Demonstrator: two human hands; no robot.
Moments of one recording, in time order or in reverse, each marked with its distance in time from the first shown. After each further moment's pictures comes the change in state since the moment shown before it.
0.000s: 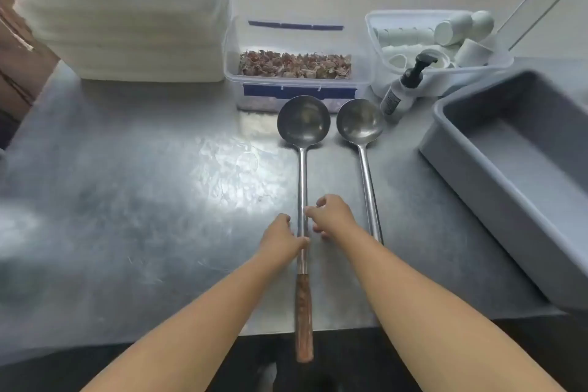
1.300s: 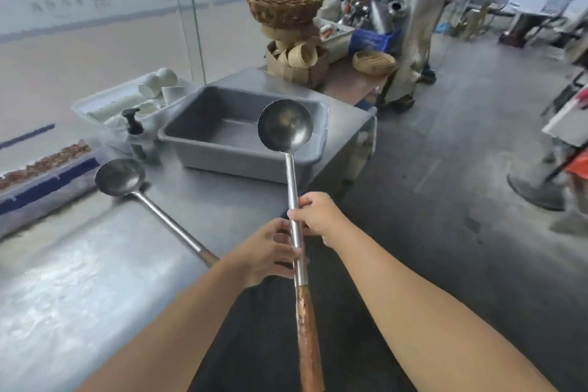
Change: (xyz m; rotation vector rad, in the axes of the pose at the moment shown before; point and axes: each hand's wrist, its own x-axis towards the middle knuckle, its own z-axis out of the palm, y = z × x) left_hand -0.239 0.082 0.164 0.069 -1.044 0.362; right_hand -0.305 0.212 -0.157 0.652 0.655 0.004
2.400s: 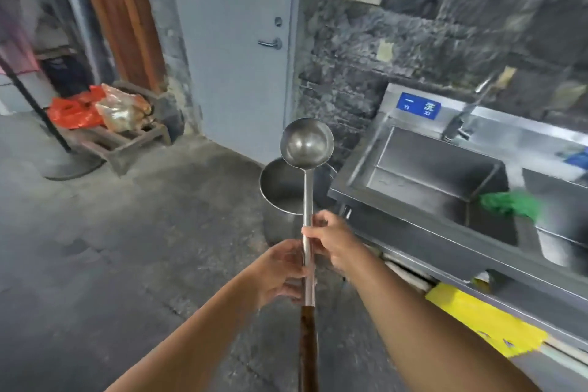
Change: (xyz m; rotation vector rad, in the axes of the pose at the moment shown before) left_hand 0.052 -0.151 0.778 0.750 -1.479 -0.340; right_hand -0.487 0.416 -0.493 0.843 1.587 0.428
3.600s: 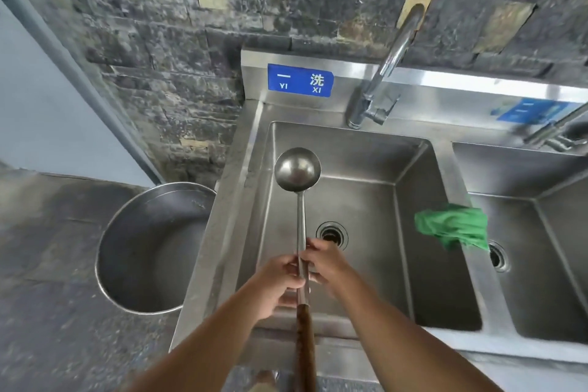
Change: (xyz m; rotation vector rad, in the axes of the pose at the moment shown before) left_hand 0.553 0.122 0.194 0.309 -0.186 -0.408; right_hand 0.390 0.042 -0.377 0.309 0.325 0.410
